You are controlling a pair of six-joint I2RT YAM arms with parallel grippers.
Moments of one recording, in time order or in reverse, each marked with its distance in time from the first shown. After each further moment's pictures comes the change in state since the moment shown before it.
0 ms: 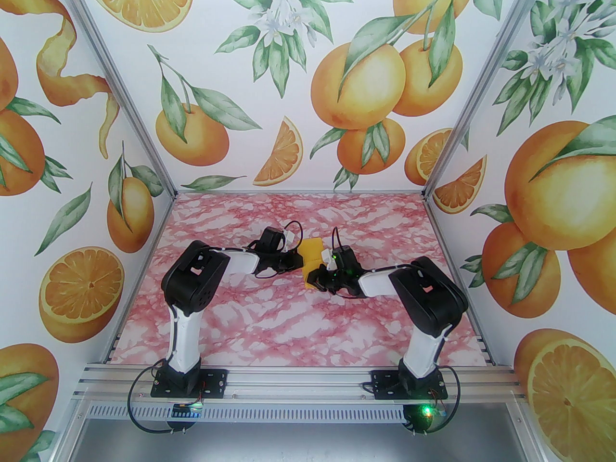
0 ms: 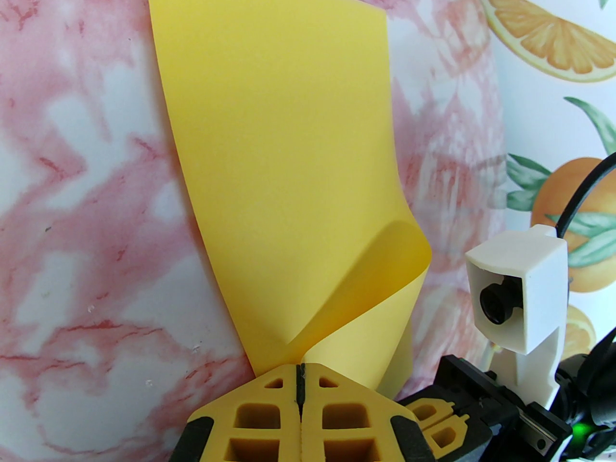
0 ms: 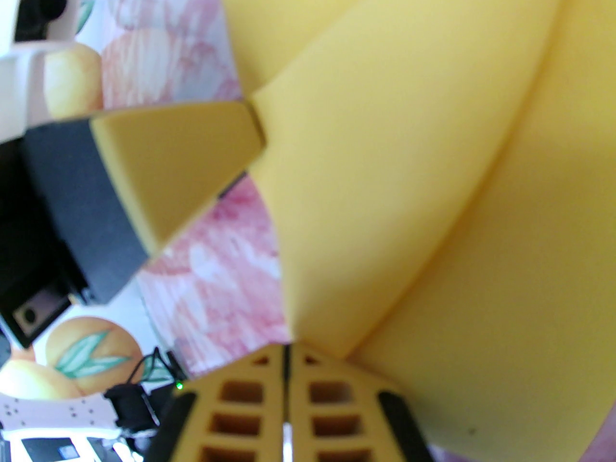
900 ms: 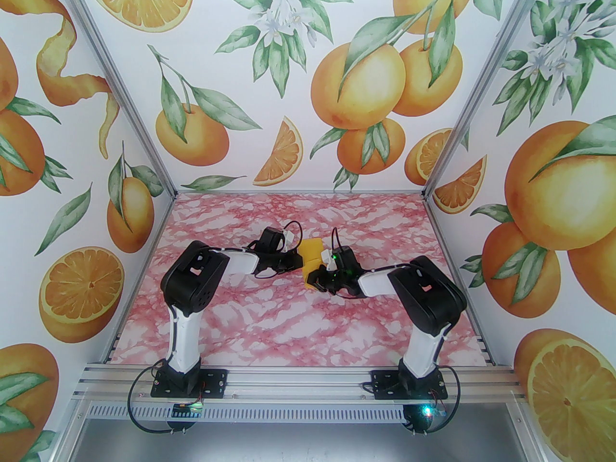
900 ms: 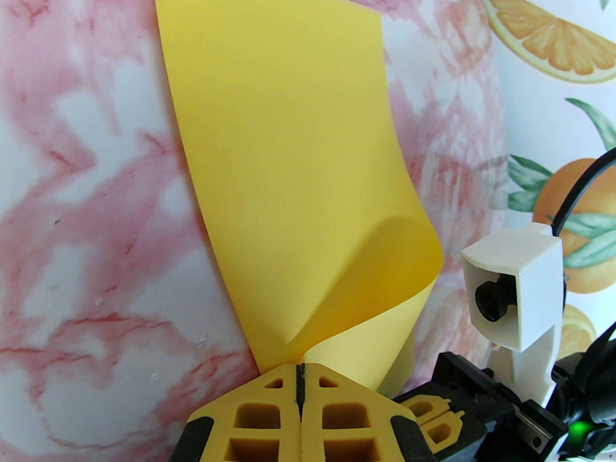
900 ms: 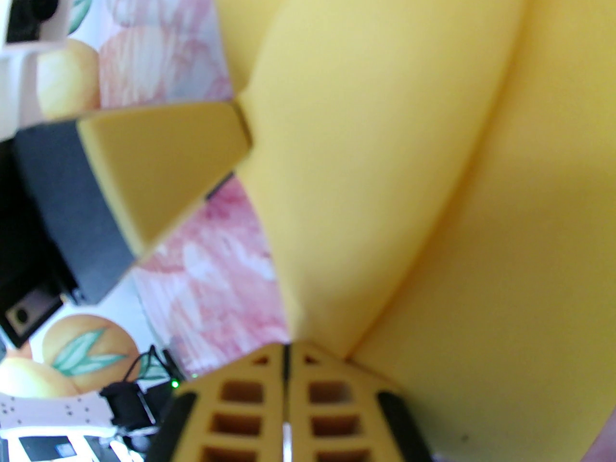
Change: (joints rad) left arm 0.002 -0.008 -0.007 -0.006 -0.008 0.001; right arm 0.000 0.012 0.006 -0.010 0.000 -0.019
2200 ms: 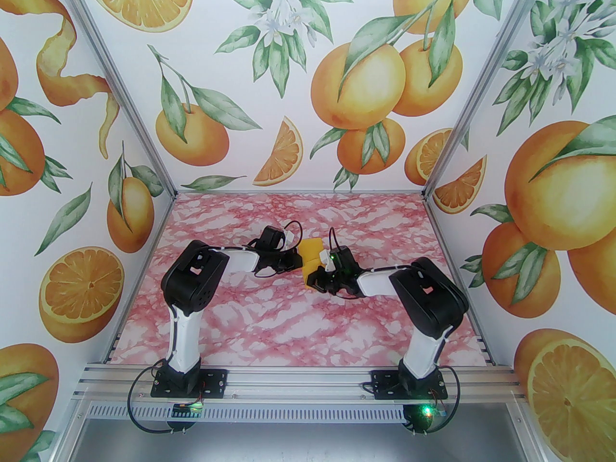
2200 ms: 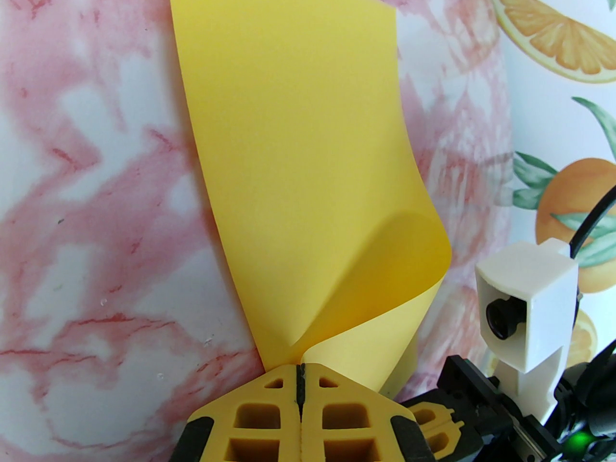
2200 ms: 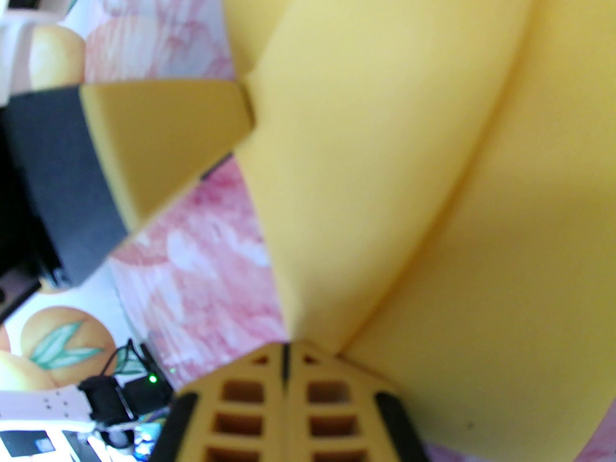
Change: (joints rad) left arm 0.003 0.011 0.036 -0.066 0.001 0.018; right arm 0.027 -0.029 0.011 -0.093 0.039 -0.071
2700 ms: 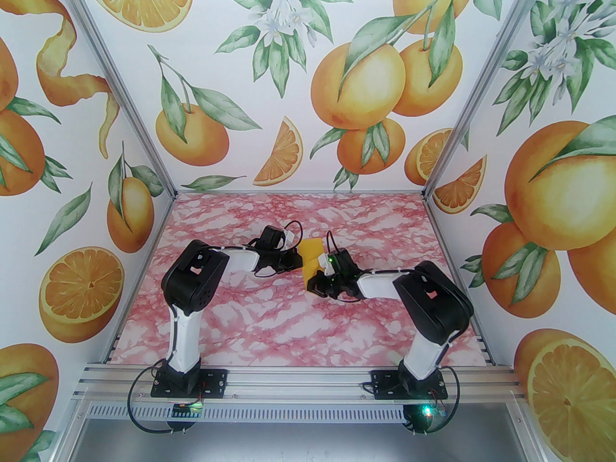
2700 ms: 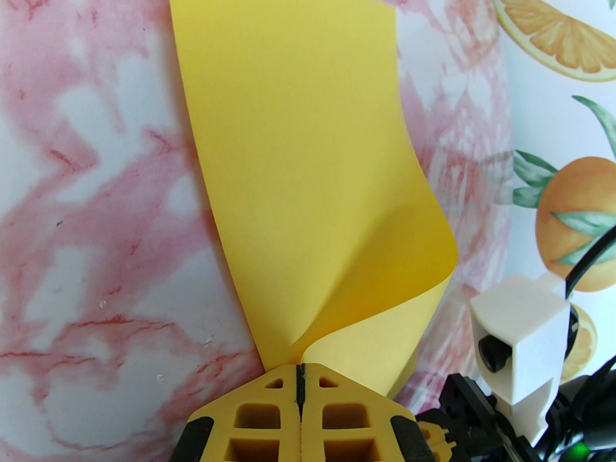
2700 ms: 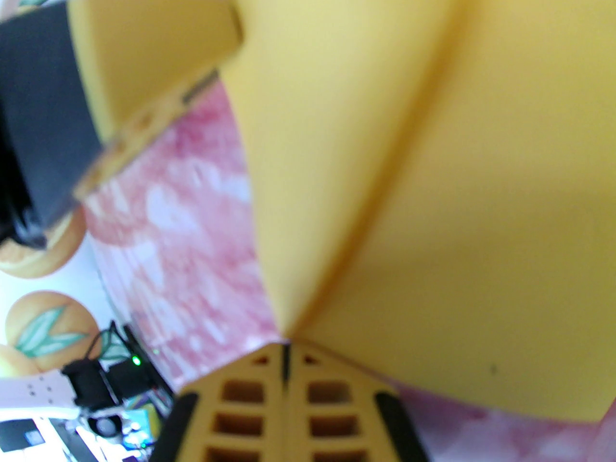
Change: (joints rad) left arm 0.000 0.003 0.004 -0.005 0.006 0.001; right arm 0.025 -0.064 -0.001 -0.161 0.012 -0.052
